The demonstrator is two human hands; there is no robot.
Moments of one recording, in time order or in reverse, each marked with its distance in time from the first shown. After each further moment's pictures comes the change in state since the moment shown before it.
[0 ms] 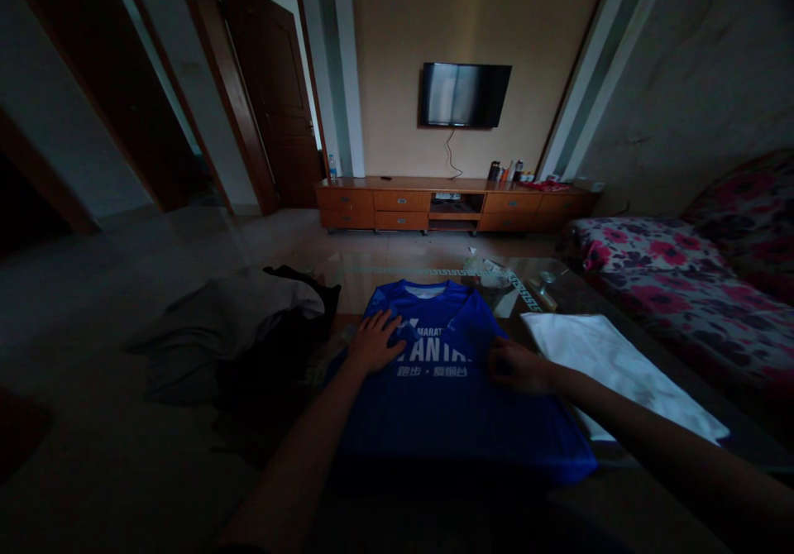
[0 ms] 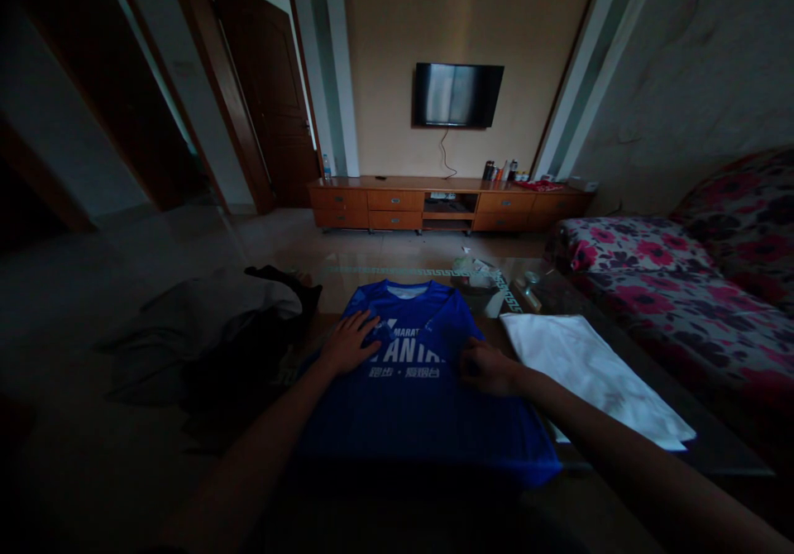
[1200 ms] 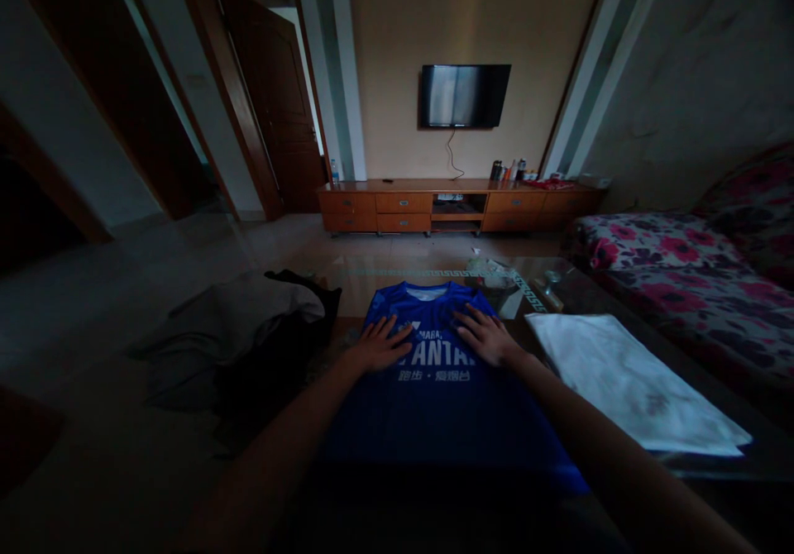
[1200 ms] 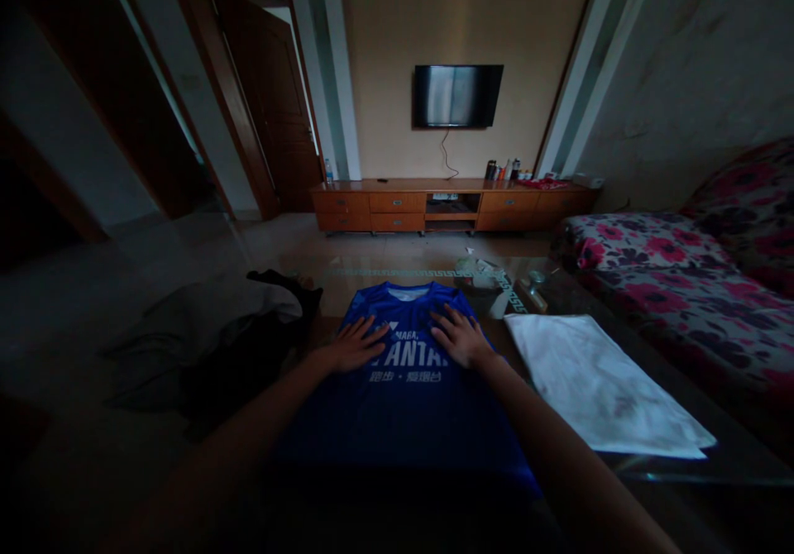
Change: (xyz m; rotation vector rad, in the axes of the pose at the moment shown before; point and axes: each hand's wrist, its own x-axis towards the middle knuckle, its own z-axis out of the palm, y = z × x) left_hand 0.009 0.004 -0.022 -0.092 -0.340 0.019; right_hand 0.075 0.001 0.028 -0.148 0.177 0.145
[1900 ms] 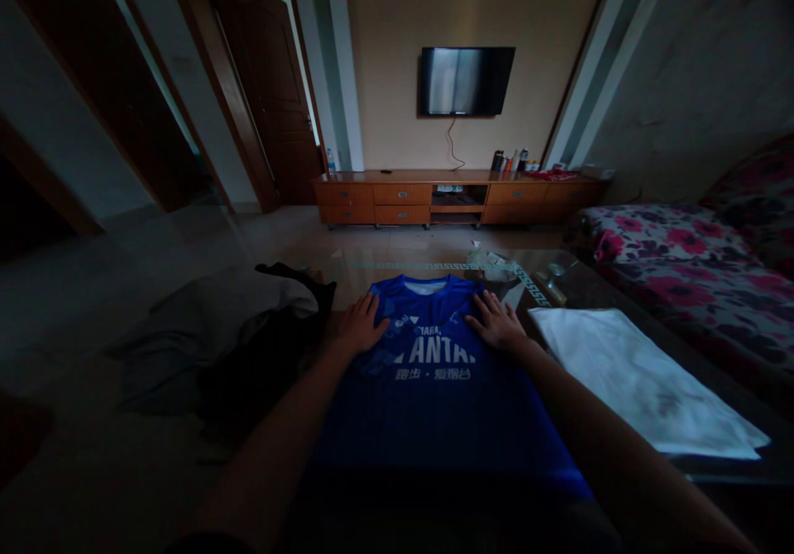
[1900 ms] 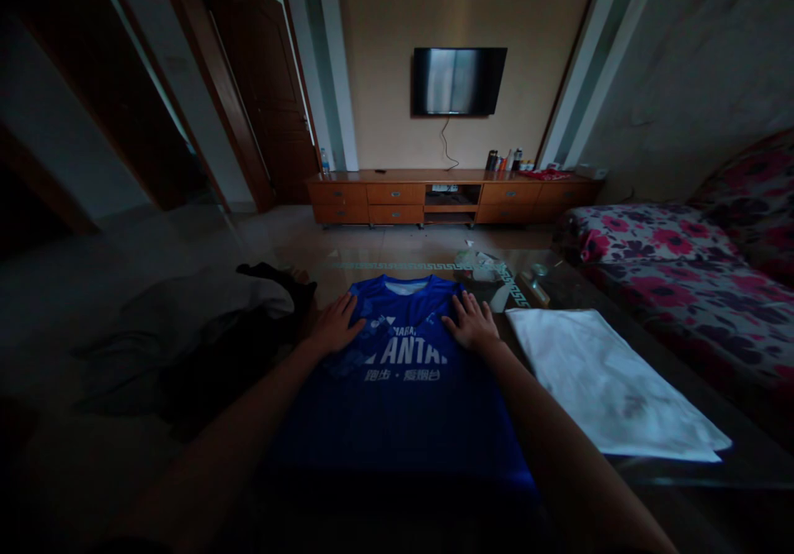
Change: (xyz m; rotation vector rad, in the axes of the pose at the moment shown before) left_hand 0.030 -0.038 0.007 0.123 0.348 -0.194; right_hand 0.033 0.037 0.023 -0.120 0.050 0.236
